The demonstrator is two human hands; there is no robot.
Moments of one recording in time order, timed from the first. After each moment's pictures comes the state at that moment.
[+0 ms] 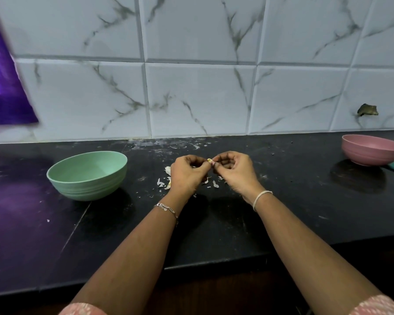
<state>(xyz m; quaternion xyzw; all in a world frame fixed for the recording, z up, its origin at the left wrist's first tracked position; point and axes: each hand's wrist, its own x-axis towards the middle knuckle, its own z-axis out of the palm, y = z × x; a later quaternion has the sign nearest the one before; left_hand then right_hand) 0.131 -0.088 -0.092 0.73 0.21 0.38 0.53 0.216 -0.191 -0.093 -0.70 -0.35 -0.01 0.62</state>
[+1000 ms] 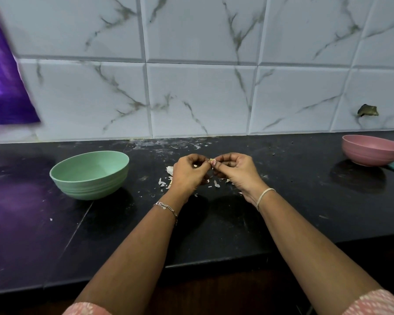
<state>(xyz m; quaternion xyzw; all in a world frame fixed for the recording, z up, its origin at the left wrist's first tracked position) 0.127 -0.085 -0.091 0.73 0.18 0.35 0.56 0.208 -0.196 -0.088 -0.63 -0.32 0.11 0.70</state>
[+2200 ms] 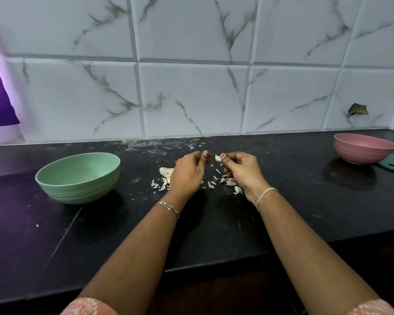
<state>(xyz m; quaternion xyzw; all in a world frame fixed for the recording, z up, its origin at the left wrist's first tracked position) 0.150 -0.079 -0.099 0.84 0.14 0.35 0.39 0.230 -0.202 -0.093 -0.65 -0.25 0.06 0.71</state>
